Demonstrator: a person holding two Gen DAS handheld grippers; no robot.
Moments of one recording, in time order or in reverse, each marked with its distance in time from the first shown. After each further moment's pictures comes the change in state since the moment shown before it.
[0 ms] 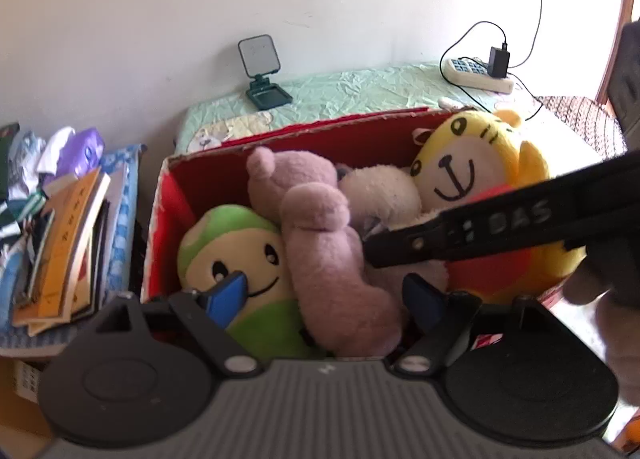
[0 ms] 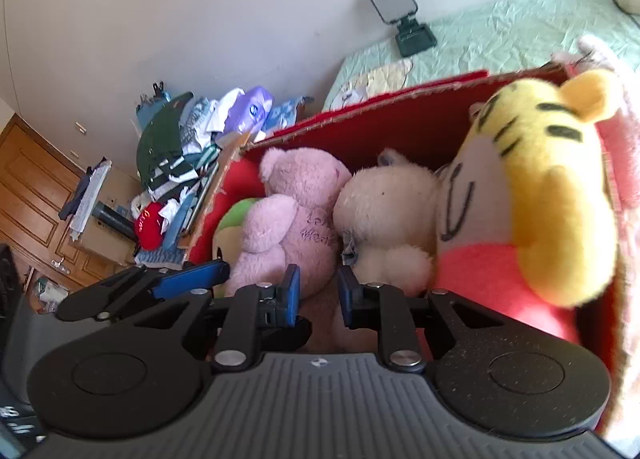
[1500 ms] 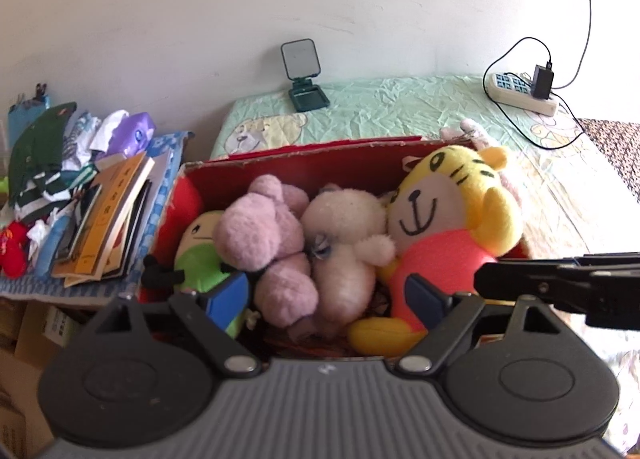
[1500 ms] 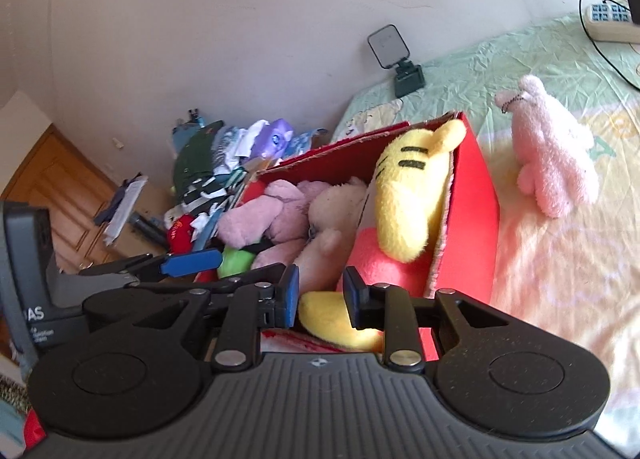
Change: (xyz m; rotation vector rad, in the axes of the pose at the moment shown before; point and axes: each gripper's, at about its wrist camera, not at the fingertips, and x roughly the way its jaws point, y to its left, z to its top) left arm -0.024 -0.074 0.032 -0.145 0.043 0.201; right arm -0.099 -0.045 -0.010 -0.043 -0.074 0.103
